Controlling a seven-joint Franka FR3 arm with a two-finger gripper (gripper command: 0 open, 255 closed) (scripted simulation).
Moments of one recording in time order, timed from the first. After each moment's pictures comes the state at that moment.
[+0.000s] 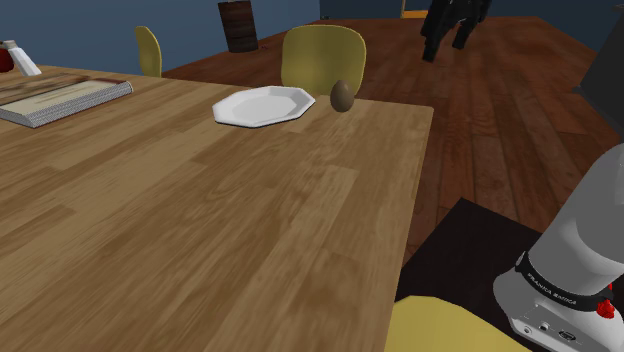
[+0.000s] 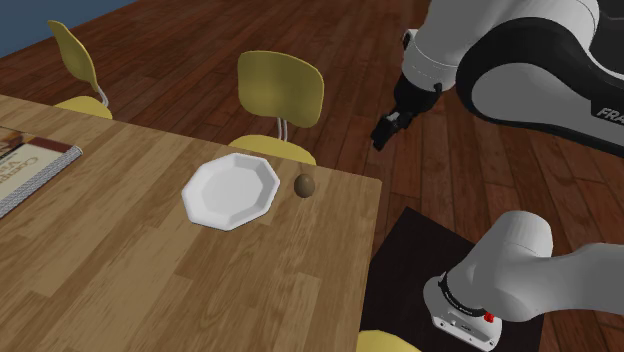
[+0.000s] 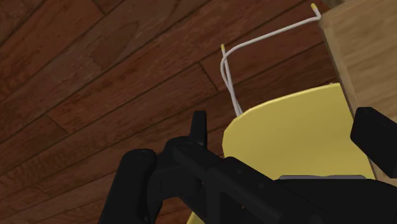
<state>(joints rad) -0.02 -0.82 0.04 -2.29 -0.07 1.66 0.15</state>
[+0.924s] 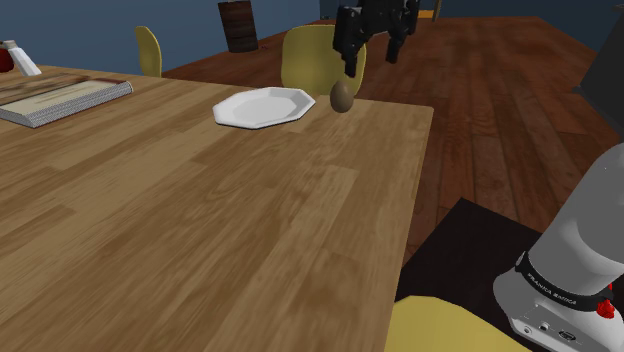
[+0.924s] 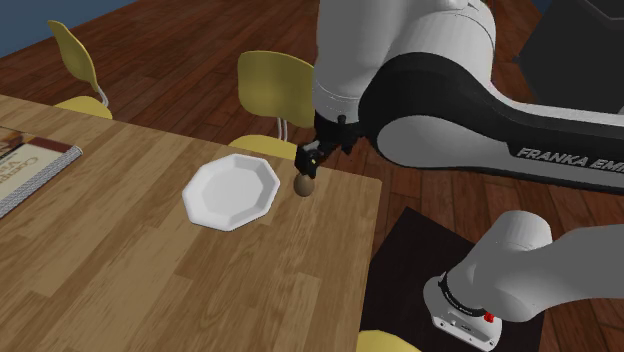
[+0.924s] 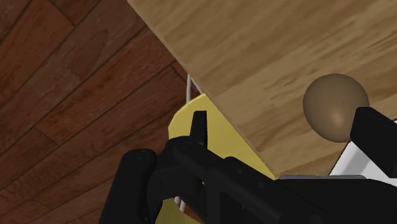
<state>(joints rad) -0.01 -0.54 0.31 -2.07 0.02 1.67 0.49</state>
